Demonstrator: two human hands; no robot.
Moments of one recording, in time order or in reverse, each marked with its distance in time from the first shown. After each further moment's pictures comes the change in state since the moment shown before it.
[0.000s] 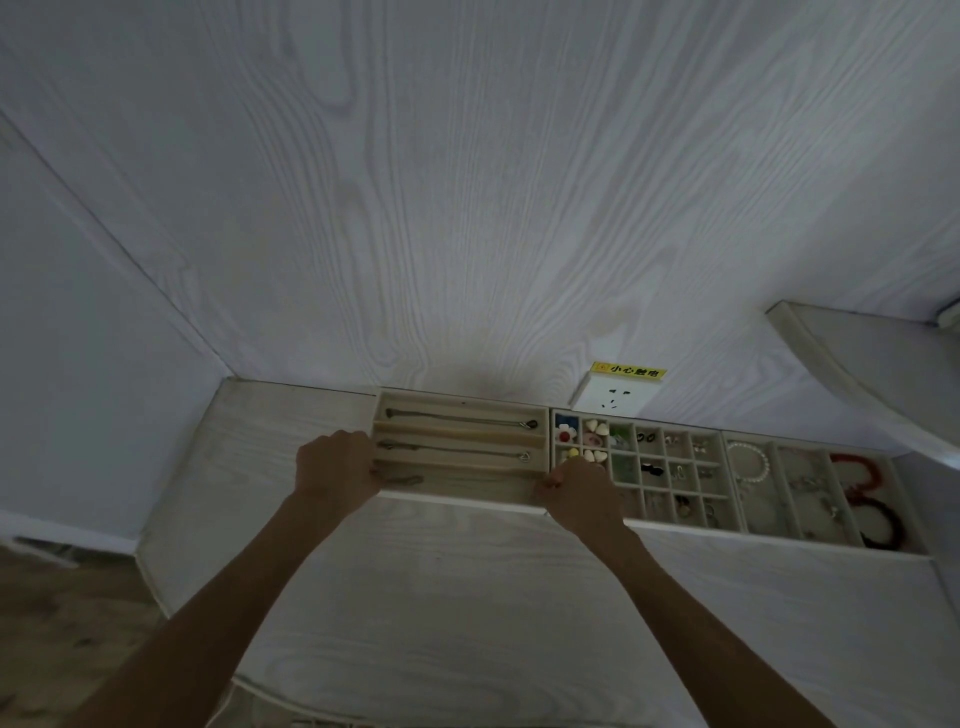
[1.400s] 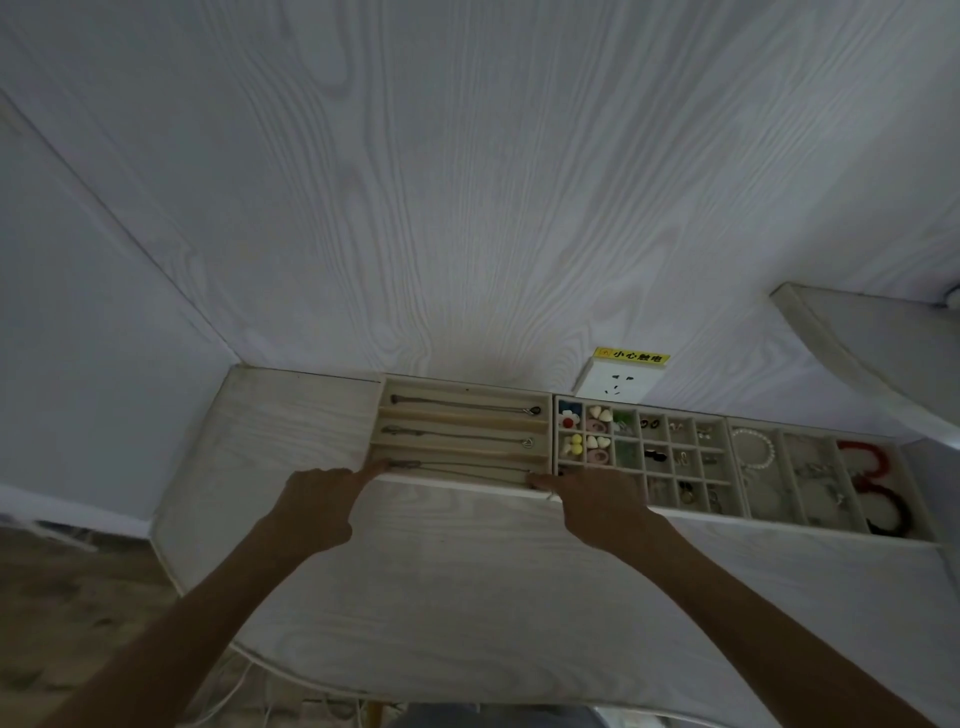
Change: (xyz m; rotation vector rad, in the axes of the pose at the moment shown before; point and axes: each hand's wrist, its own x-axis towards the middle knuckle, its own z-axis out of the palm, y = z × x) left_hand -0.045 -0.018 -0.001 0.149 -0.247 0.259; right_hand -0.030 0.002 -0.031 -0.689 -0.239 -0.422
